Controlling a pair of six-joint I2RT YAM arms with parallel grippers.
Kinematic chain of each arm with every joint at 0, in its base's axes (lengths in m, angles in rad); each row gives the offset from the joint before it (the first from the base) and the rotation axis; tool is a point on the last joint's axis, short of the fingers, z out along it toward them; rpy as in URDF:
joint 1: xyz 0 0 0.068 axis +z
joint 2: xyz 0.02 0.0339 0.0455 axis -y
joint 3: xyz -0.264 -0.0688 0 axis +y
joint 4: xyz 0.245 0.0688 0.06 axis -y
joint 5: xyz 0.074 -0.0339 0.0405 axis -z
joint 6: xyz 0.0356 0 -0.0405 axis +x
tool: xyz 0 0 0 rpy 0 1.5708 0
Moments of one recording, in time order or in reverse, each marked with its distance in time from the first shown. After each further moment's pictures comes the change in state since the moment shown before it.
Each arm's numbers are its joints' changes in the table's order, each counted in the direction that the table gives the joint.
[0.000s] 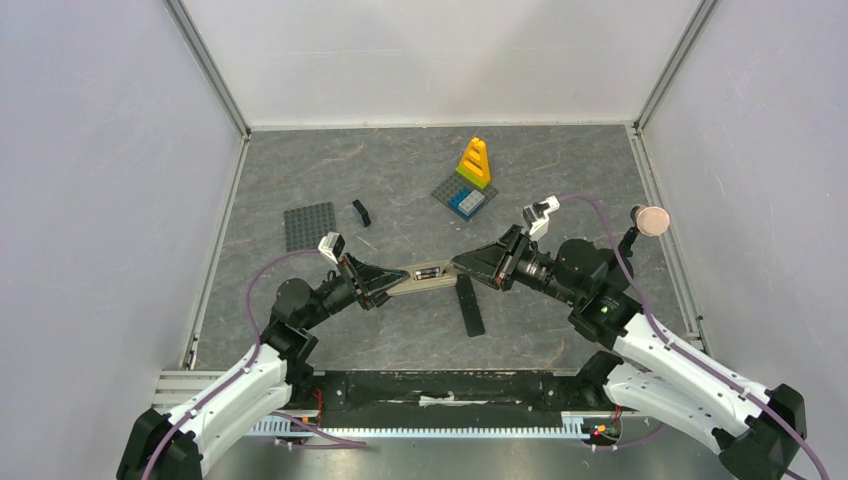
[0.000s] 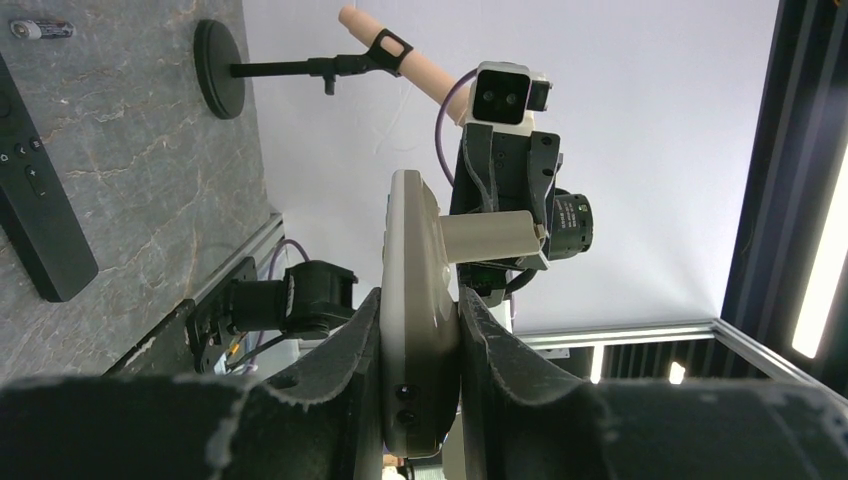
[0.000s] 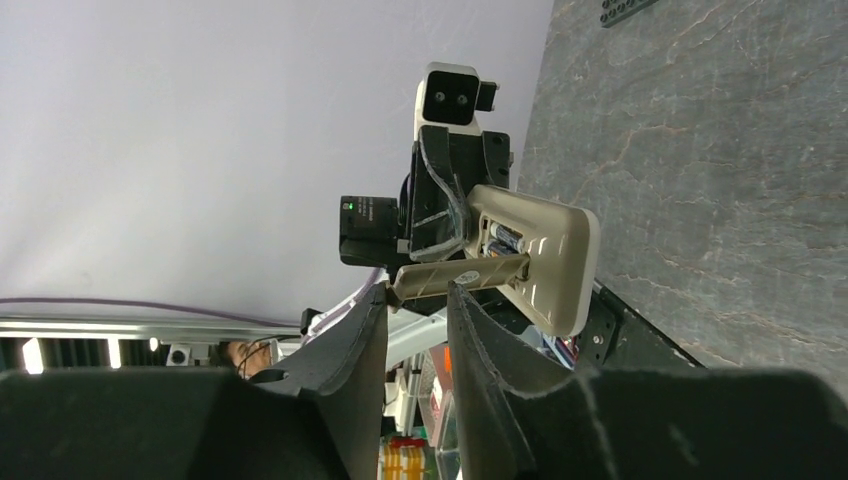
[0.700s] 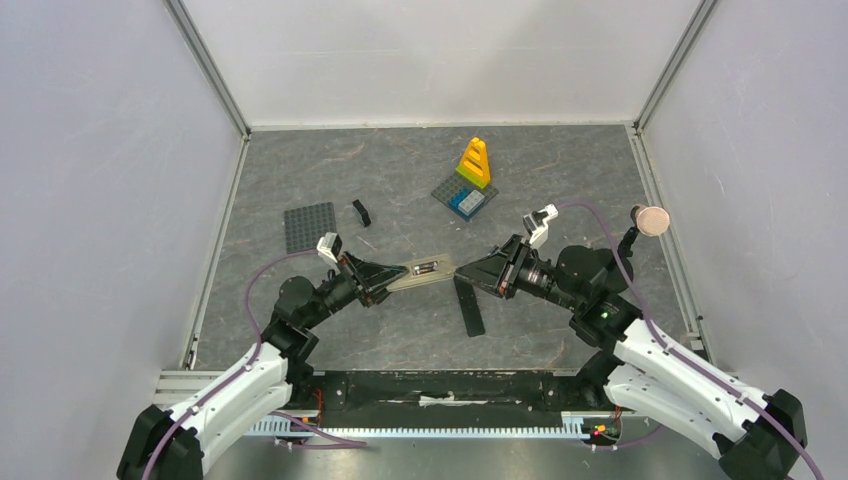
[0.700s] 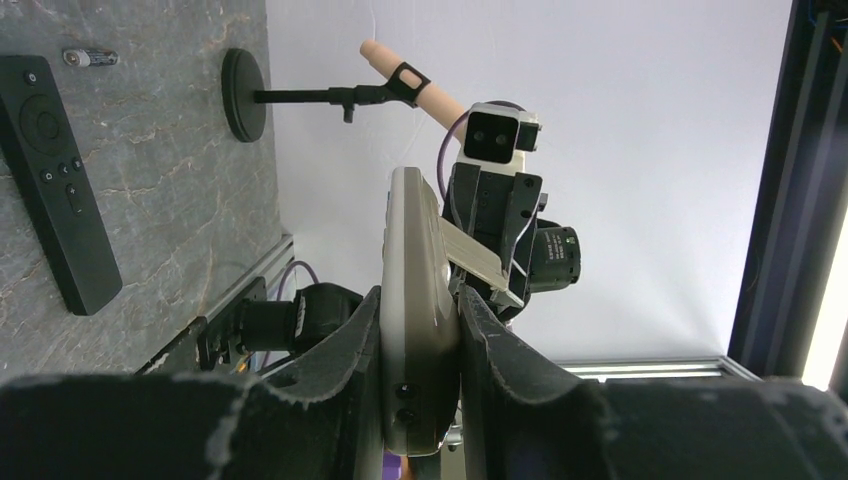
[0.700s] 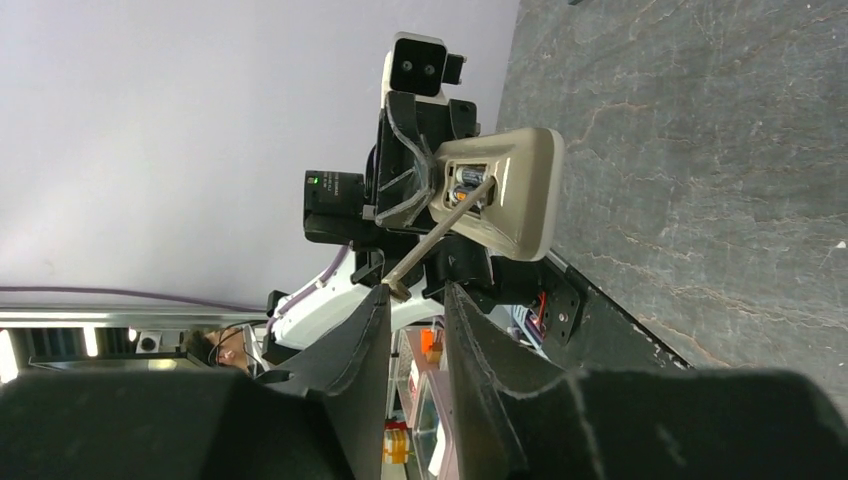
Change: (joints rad) left arm 0.002 -0.023 0.000 -0.023 -0.050 0.000; right arm -0.026 0.039 0.074 -0.004 -0.043 -0.045
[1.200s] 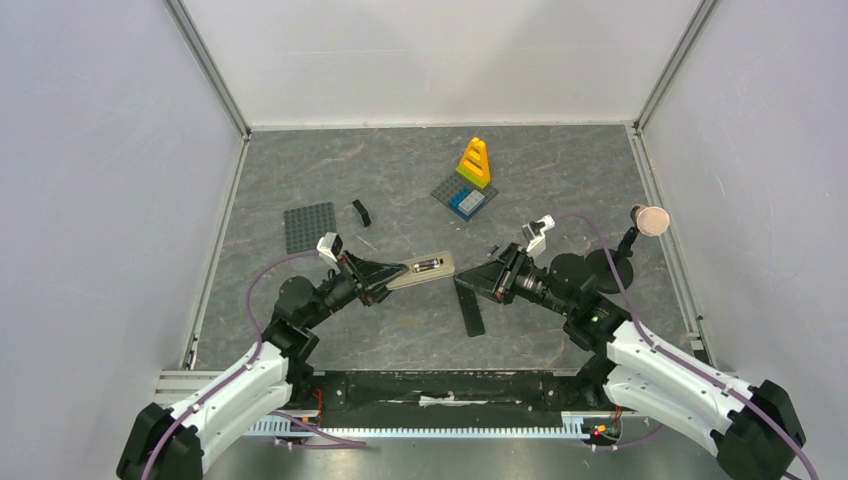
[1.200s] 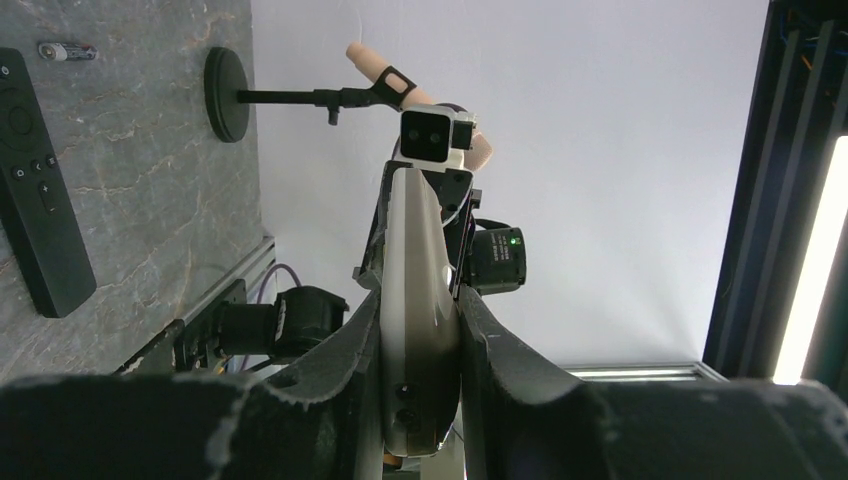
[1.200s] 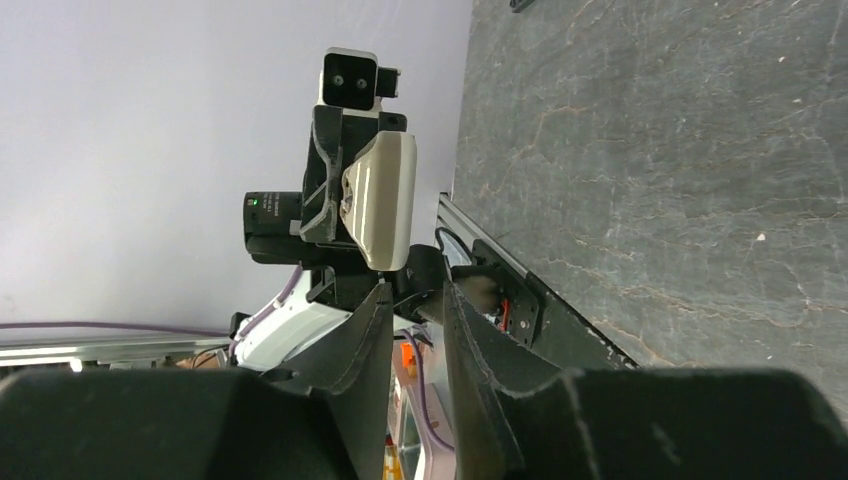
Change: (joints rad) left arm 0.000 -0.010 0.000 0.024 -0.019 -0.043; right arm -0.005 -0.025 0.112 0.091 0.019 0.005
